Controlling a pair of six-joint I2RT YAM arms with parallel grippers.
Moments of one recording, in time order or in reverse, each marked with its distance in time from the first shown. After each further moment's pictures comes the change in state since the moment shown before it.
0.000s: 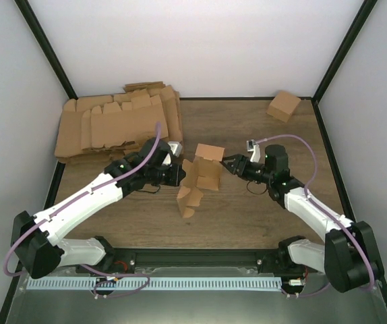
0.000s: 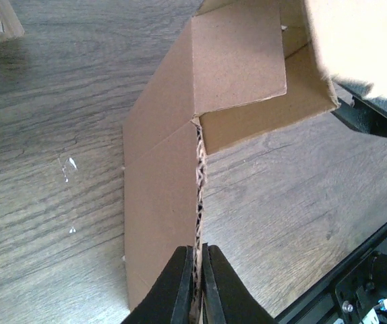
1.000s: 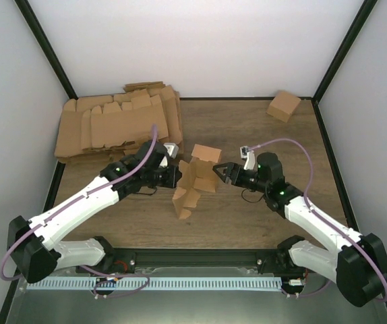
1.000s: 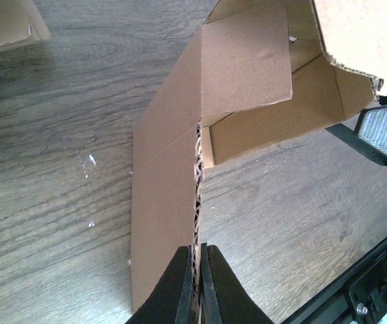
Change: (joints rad) left arm 0.001 -0.048 -0.028 -0.022 -0.036 0.006; right arm 0.163 -0.107 -0.027 -0.084 0.171 -0.021
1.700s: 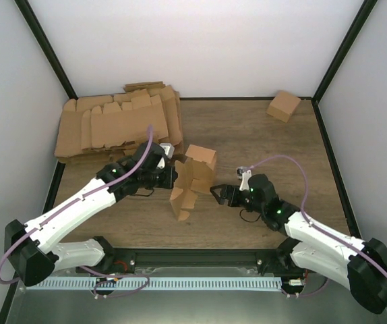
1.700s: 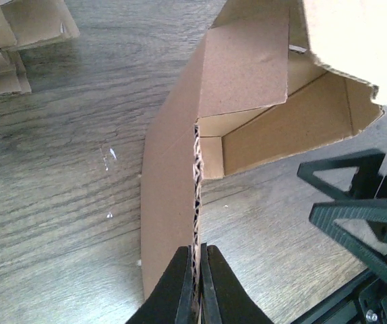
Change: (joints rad) left arm 0.000 -0.034 -0.004 -0.039 -0.050 -0.027; right arm 0.208 -0.116 -0.211 0.019 0.265 -0.010
